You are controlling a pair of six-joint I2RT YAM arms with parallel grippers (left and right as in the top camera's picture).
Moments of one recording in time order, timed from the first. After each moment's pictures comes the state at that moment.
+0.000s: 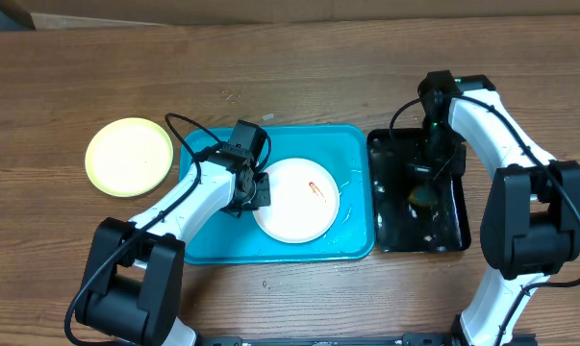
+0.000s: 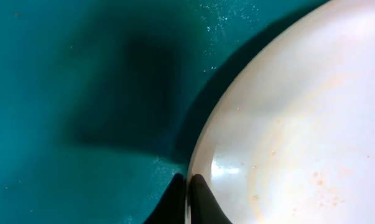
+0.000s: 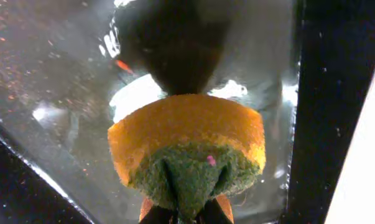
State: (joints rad) left arm -0.35 1.74 1.03 -0.71 0.01 -0.42; right arm 0.10 2.02 1.51 -1.27 0.00 0.32
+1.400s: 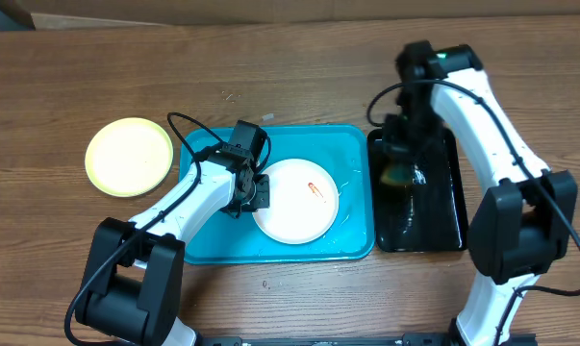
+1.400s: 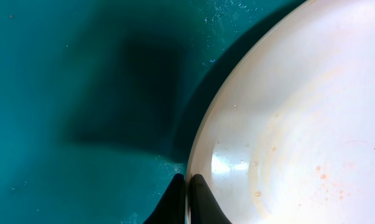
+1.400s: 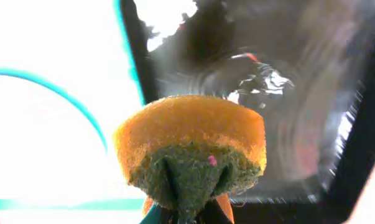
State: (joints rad) left arm -0.35 1.74 1.03 -0.72 0.01 -0.38; right arm 0.23 2.02 1.79 -1.44 -0.12 0.33
